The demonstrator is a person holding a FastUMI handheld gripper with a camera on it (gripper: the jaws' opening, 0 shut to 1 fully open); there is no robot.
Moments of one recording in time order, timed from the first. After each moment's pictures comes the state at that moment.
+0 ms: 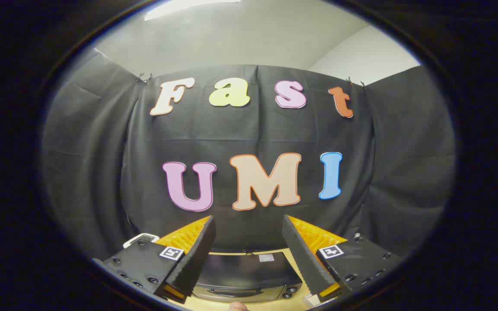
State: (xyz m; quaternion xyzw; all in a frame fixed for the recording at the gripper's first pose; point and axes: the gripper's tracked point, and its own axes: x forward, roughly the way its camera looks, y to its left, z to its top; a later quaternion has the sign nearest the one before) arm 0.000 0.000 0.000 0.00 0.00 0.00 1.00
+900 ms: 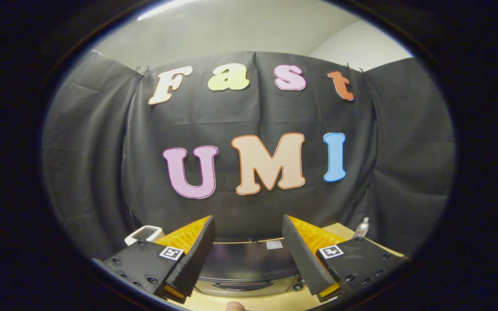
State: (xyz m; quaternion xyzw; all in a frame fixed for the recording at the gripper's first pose) arm 0.014 0.017 -0.074 0.02 0.05 0.01 1.00
